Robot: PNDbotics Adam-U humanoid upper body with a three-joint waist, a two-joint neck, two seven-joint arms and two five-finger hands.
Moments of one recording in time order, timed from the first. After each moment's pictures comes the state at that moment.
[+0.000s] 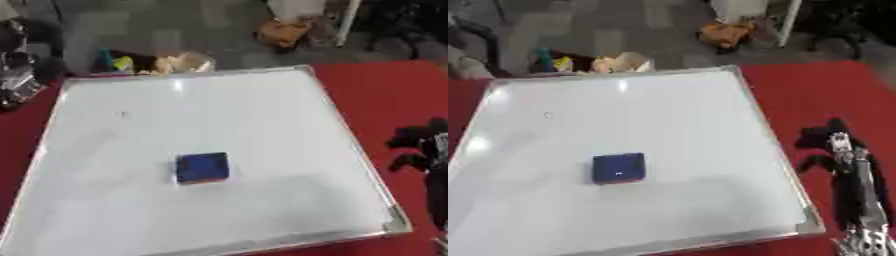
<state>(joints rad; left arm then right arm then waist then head) -0.68 0.62 -0.13 -1.68 -0.12 0.01 -0.22 -0.05 -0.38 0.05 -1.98 -0.07 -0.03 -0.38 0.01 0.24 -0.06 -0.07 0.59</state>
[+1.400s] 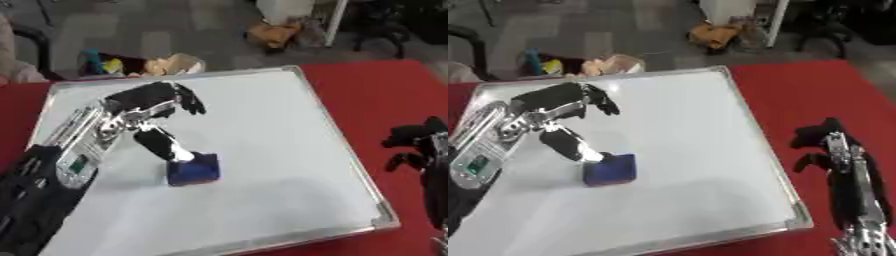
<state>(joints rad) -0.94 0.33 -0.41 -1.29 -0.74 -0.13 -0.52 -0.06 -0.39 0.07 -1.98 -0.08 -0.04 -0.36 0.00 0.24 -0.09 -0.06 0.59</state>
